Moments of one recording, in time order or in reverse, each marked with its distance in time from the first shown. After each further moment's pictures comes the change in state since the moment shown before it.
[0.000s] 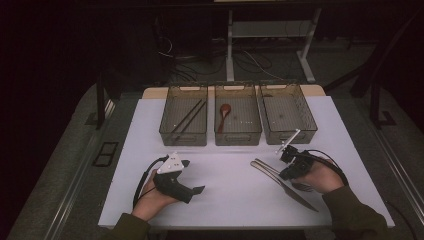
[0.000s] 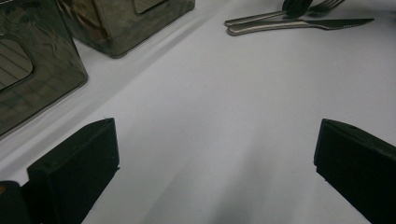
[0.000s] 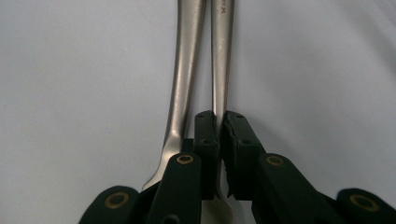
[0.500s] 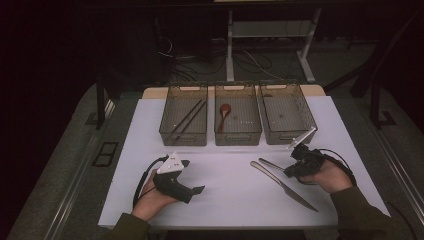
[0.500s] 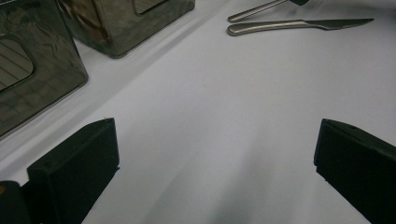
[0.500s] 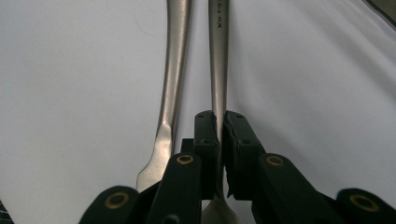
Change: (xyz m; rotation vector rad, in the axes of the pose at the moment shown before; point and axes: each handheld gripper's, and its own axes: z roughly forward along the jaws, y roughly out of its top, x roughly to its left) left arm 0.000 0.000 0.000 -0.001 0.000 -0.002; right arm -0.014 -0.018 -0.014 -0.104 0.035 0.030
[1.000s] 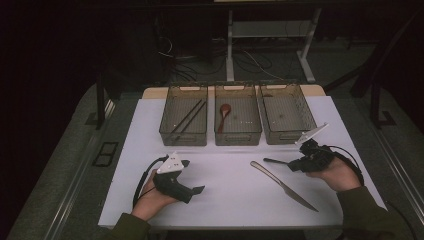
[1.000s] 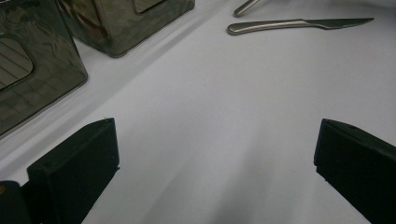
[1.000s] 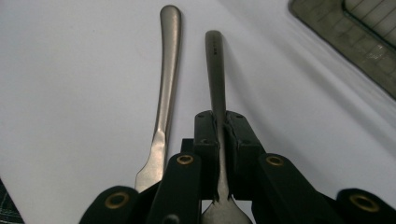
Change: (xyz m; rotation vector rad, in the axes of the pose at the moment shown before) left arm 0.000 0.000 0.000 0.001 -0.001 -0.003; right arm -0.004 -0.005 -0.026 -0.110 -0.016 0.017
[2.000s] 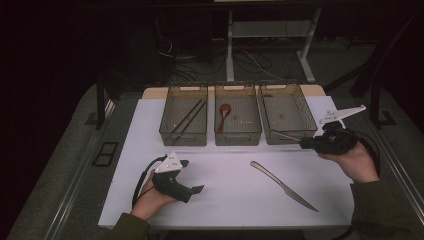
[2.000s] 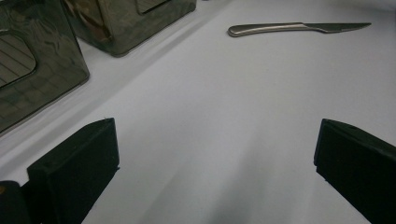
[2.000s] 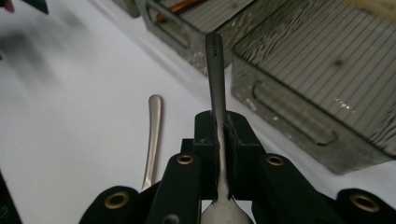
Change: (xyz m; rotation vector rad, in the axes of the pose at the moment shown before) left arm 0.004 -0.002 -0.002 -0.010 -0.009 -0.010; right arm -0.020 0.008 -0.062 -0.281 -0.035 0.051
